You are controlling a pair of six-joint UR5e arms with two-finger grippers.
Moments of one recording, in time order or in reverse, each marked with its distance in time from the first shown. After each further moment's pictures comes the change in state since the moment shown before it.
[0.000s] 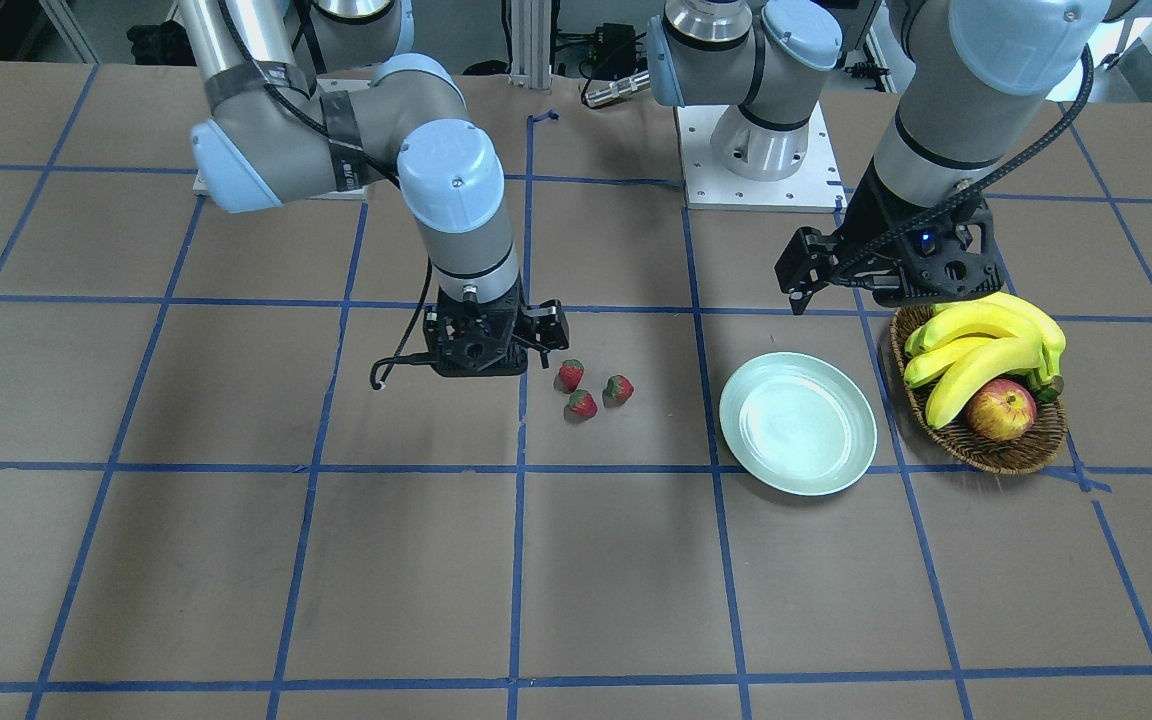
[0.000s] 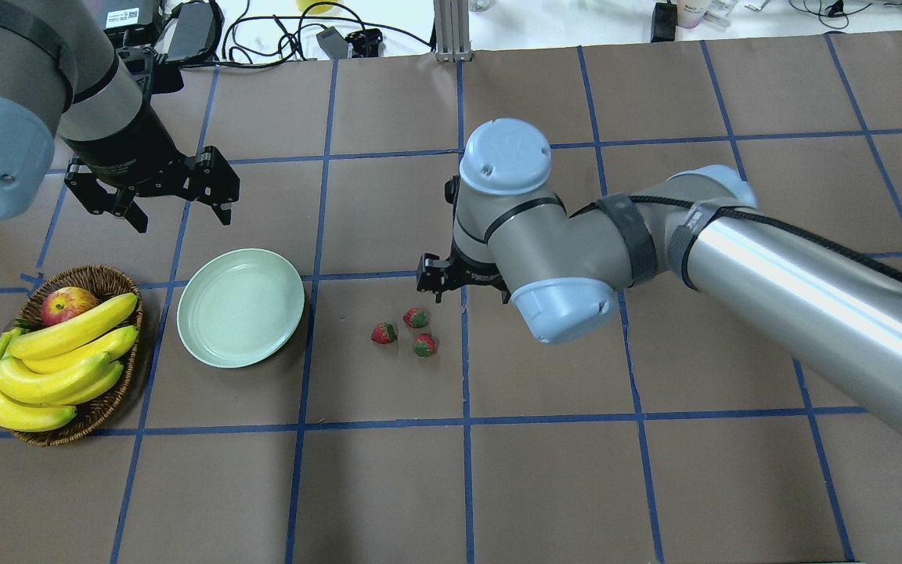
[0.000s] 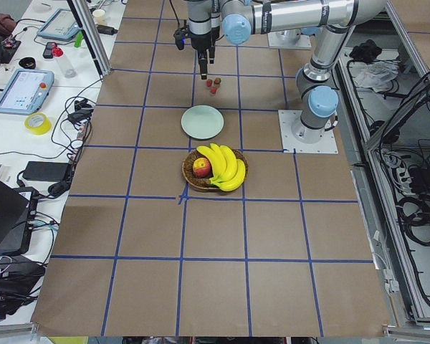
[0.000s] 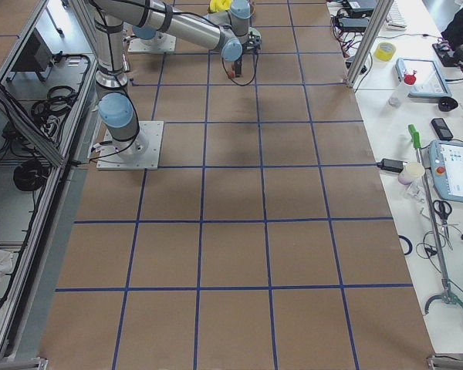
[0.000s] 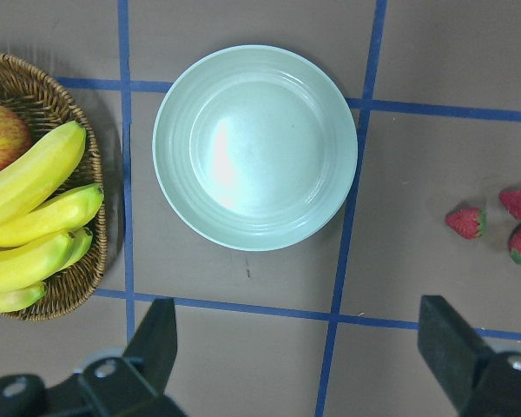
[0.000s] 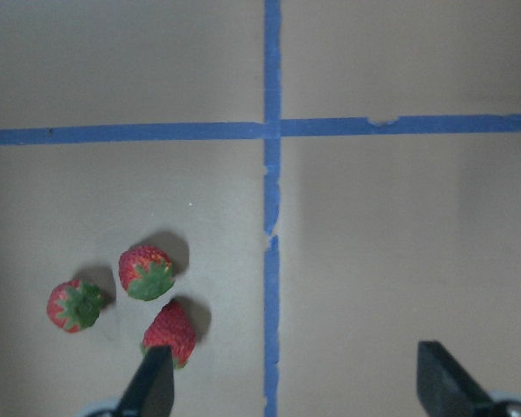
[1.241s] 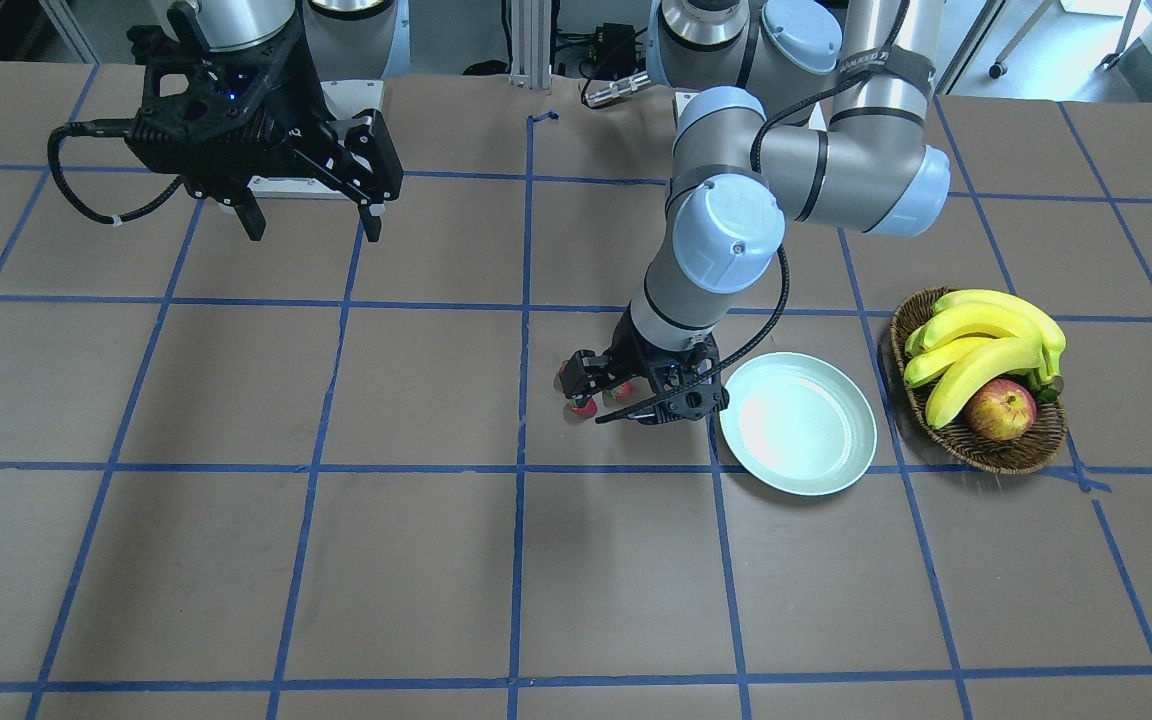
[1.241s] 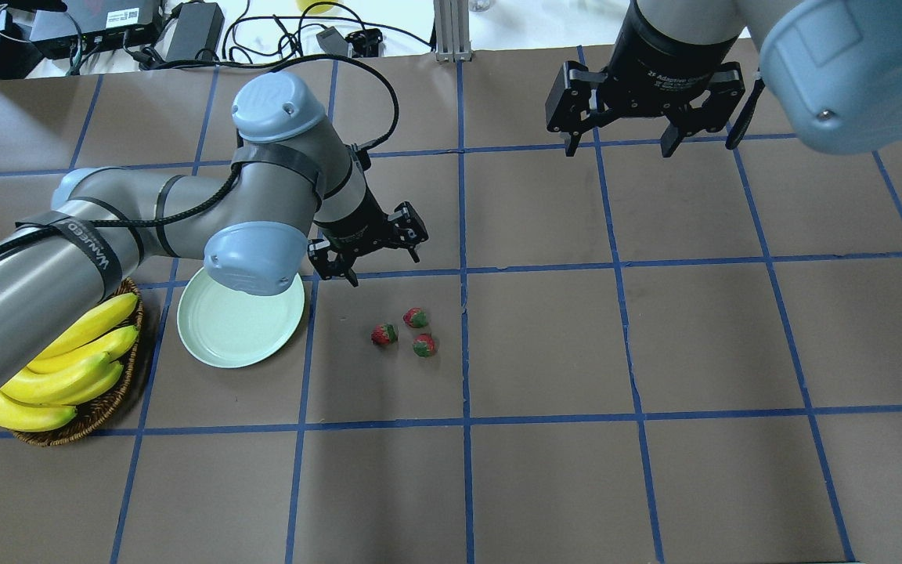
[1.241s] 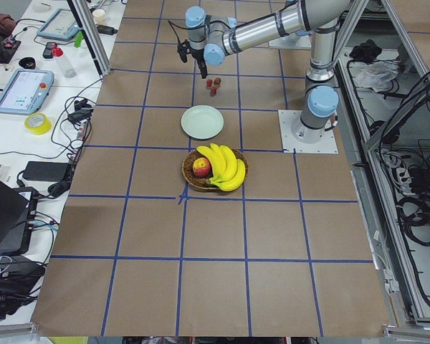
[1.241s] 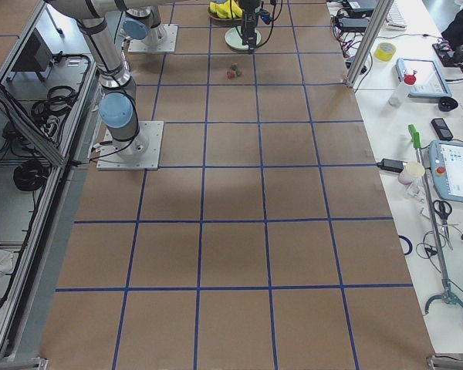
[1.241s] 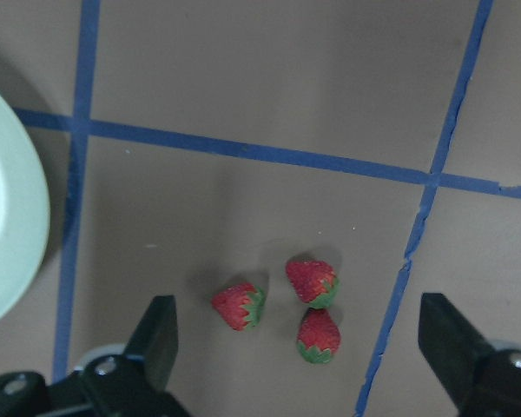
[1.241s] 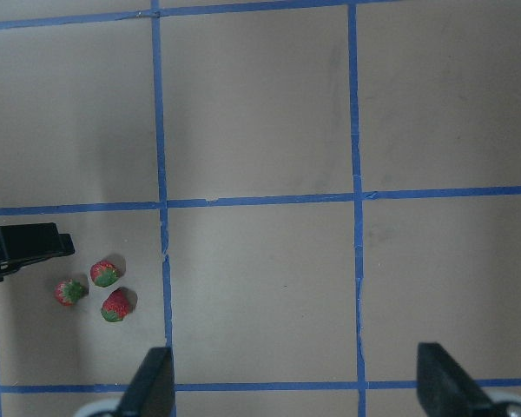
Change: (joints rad) left arm -0.272 -0.273 -0.152 0.415 -0.189 -0.505; right arm -0.186 -0.253 -0.307 0.472 -0.063 -0.184
